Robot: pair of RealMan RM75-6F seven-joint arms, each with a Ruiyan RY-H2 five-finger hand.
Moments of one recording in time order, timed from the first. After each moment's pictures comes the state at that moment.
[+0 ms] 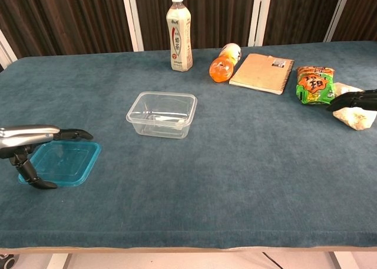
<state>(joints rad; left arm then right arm) -0.69 -1.32 0.00 -1.47 1.19 0.65 0.02 0.43 -1.02 -0.05 -1.90 -1.40 0.98 -0.32</state>
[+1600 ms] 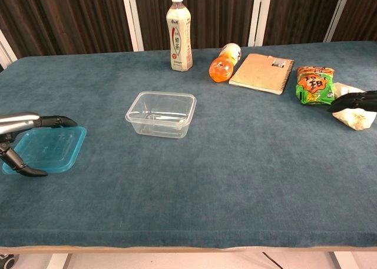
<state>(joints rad) -0.61 -1.32 0.00 -1.39 1.34 0.80 -0.21 0.42 -1.02 -0.06 -1.91 -1.41 0.99 -0.33</state>
